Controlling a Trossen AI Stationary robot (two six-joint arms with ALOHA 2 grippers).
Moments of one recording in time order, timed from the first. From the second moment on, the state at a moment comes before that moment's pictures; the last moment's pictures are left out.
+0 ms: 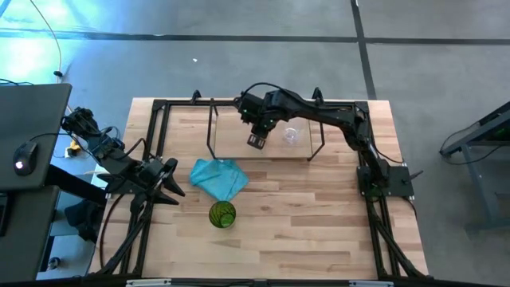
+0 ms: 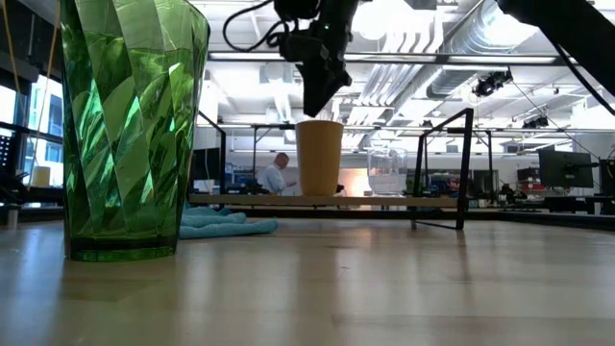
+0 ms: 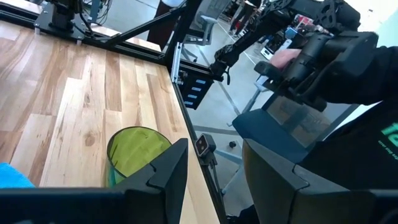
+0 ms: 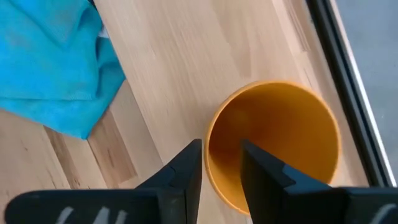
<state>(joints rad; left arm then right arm) -0.56 0.54 0.69 -0.40 -0.20 -0.53 -0.25 2.16 2.26 -1.31 0.11 0.07</state>
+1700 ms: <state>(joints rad) -0.43 1.28 1.21 -0.86 -0.33 -0.60 0.49 1.93 2.36 -1.53 0.07 0.34</state>
